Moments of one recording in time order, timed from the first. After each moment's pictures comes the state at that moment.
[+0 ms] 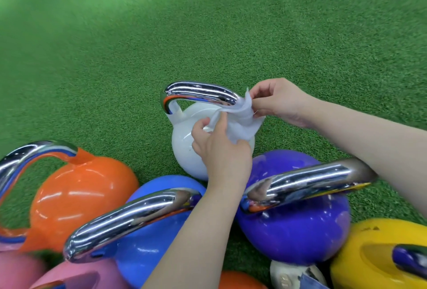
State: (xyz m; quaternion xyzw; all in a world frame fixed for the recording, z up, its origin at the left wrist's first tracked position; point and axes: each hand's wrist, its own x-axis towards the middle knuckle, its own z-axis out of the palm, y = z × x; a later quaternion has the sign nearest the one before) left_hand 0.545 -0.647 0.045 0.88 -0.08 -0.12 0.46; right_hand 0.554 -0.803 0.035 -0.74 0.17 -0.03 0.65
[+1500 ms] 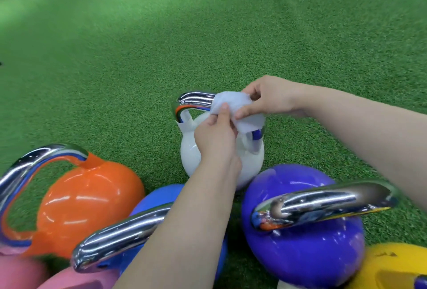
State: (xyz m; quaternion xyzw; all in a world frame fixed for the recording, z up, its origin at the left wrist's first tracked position) left_hand 0.596 -0.663 0.058 0.60 0.12 -0.19 0.77; right_hand 0.588 -0.791 0.075 -0.86 0.09 0.08 0.49
